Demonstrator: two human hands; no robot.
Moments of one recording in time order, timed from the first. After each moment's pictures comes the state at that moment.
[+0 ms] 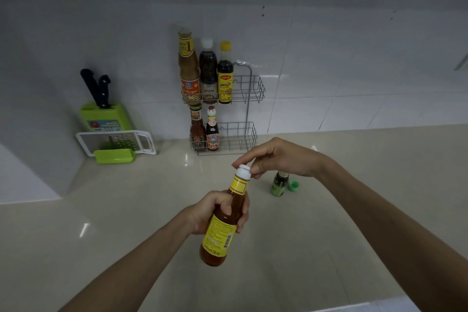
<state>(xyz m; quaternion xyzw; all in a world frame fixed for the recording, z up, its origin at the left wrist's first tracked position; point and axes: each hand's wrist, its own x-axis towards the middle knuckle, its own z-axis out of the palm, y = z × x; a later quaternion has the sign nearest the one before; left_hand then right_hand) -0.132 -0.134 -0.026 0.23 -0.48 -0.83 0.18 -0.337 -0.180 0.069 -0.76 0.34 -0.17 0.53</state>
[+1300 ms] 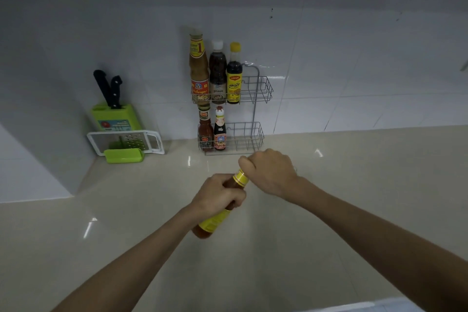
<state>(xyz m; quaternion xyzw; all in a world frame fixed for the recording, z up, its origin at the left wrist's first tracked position) -0.112 -0.132 -0.006 0.50 -0.61 -0.56 0.26 -0.273 -0.153 0.038 -0.85 0.52 -0.09 -0.01</state>
